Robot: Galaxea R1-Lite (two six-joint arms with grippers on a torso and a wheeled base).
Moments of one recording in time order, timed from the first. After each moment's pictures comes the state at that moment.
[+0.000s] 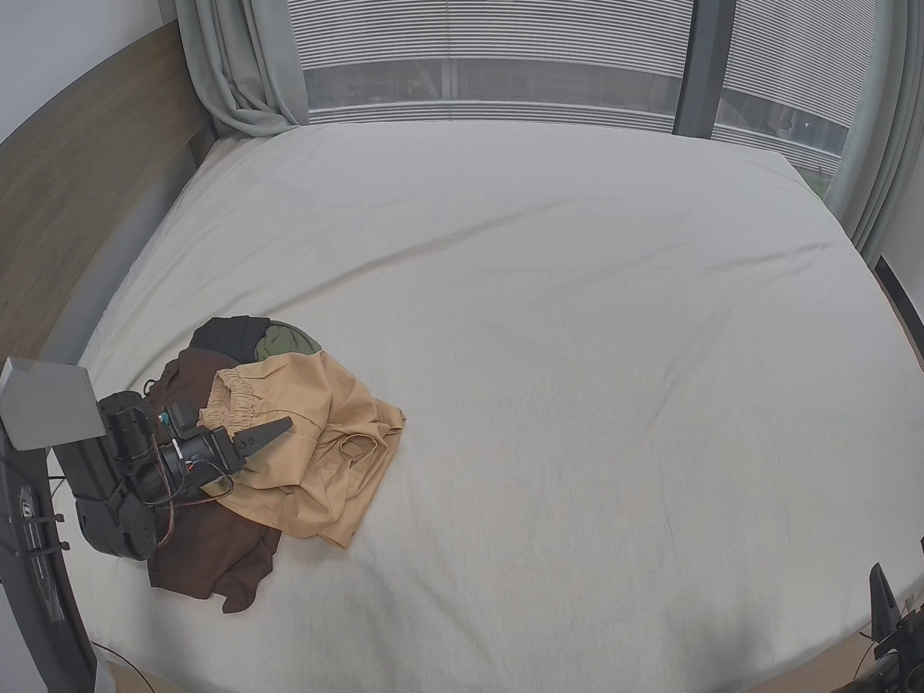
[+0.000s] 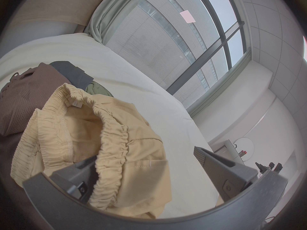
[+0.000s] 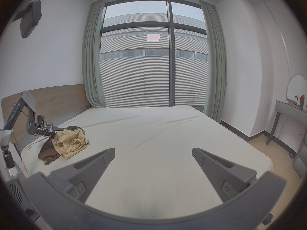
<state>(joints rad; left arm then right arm) 0.11 2.31 -0.54 -1.55 -0.78 -0.45 -0.01 0.02 -0.02 0.00 -0.04 0.01</state>
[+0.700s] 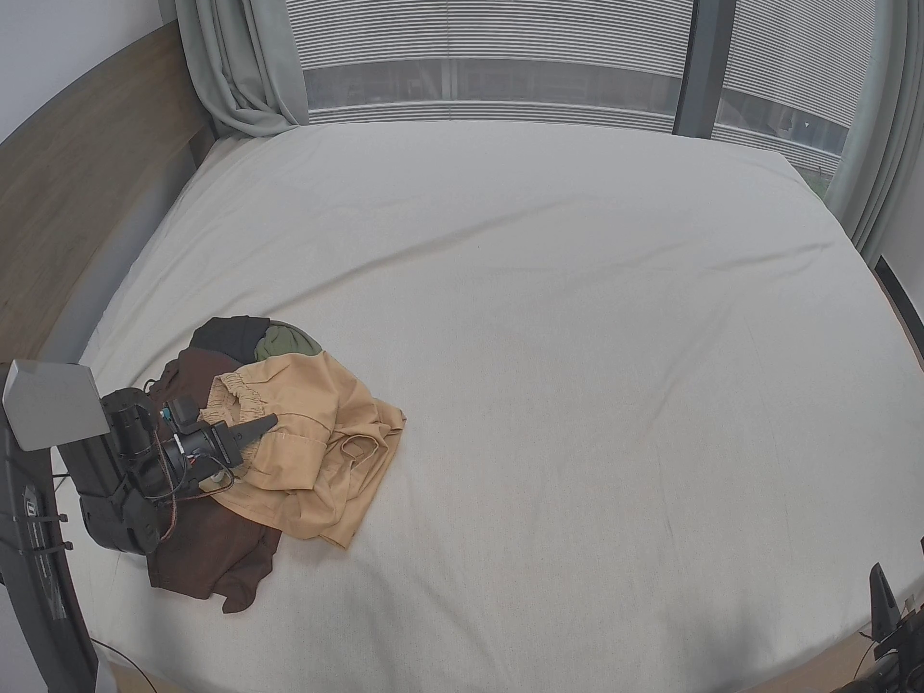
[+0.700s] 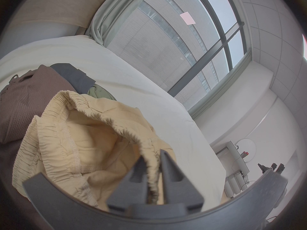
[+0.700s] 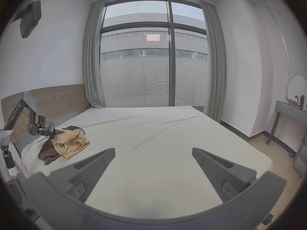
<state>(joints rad) 0.11 2.34 -0.59 -1.54 -0.77 -0.46 -0.01 0.02 -0.02 0.00 -0.04 0.01</state>
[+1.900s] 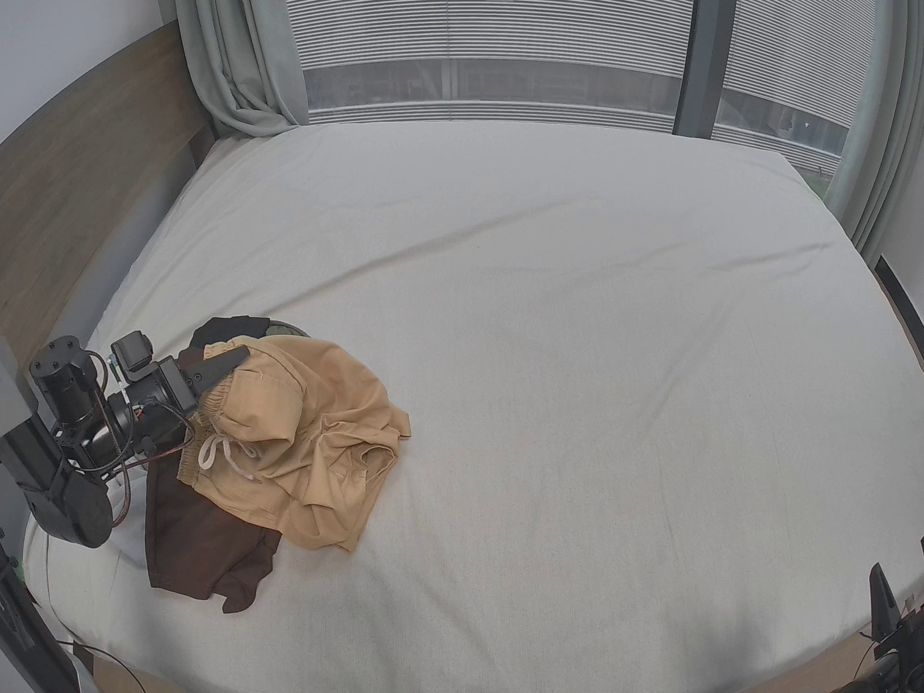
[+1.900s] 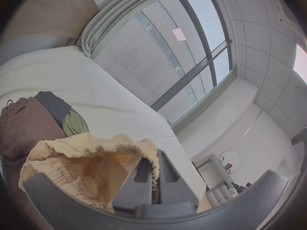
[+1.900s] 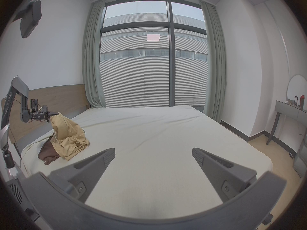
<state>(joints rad) 0.09 1.96 -0.47 -1.55 -0.79 -0.69 -0.01 0.02 -0.02 0.00 -0.04 0.01</state>
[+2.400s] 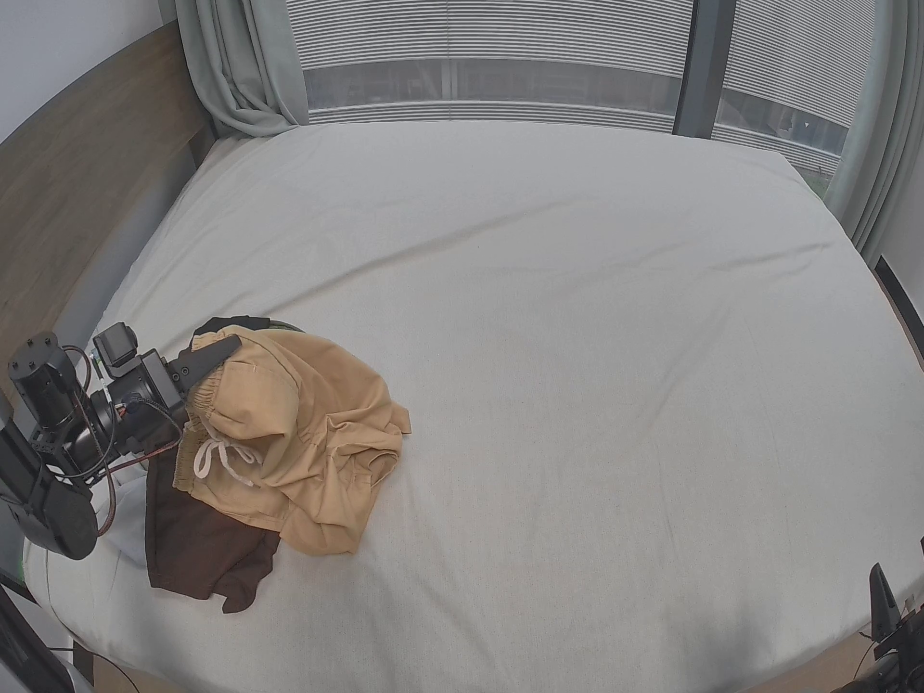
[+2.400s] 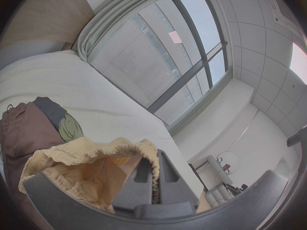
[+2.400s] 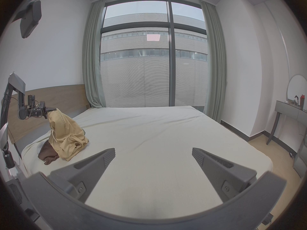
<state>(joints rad) 0.07 1.85 -0.41 -1.54 -0.77 -0.72 -0.01 0.02 -0.02 0.00 -0.04 0.01</state>
